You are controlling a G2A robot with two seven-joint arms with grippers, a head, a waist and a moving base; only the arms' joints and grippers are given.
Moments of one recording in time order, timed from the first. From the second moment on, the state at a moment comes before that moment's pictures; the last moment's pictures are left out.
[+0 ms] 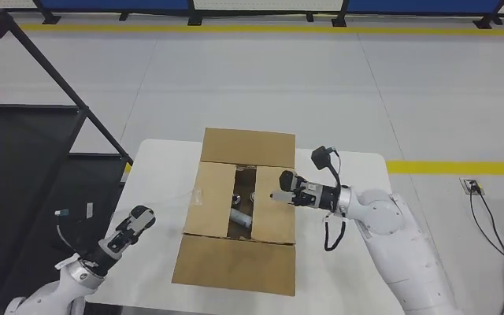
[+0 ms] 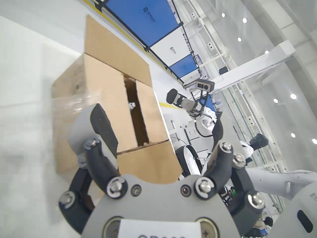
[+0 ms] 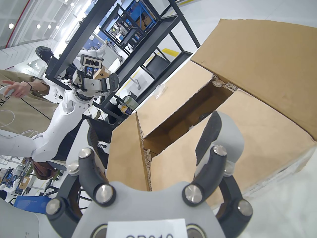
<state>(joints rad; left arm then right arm) 1.54 -1.11 -1.89 -1.86 -0.07 -0.40 -0.70 -0.74 -1.29 1.25 -1.27 -0.19 -0.67 0.90</state>
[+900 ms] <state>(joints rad) 1.49 -1.04 -1.74 -1.73 -0.13 -0.48 -1.34 -0.43 -1.37 1.13 -0.69 -0.21 -0.46 0.42</state>
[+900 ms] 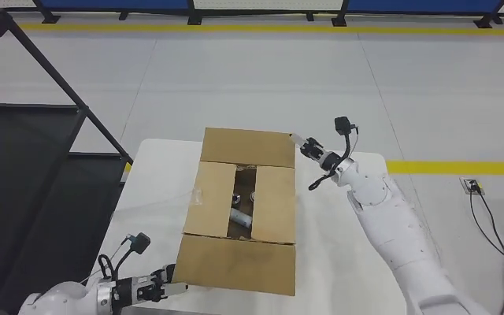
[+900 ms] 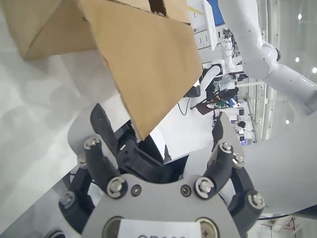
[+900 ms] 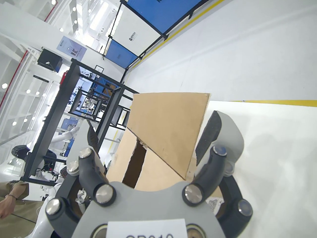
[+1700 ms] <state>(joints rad) 1.44 -1.02 -1.69 -1.79 -0.33 -0.38 -1.00 -0.24 -1.44 1.13 -0.33 0.14 -0.77 0.82</state>
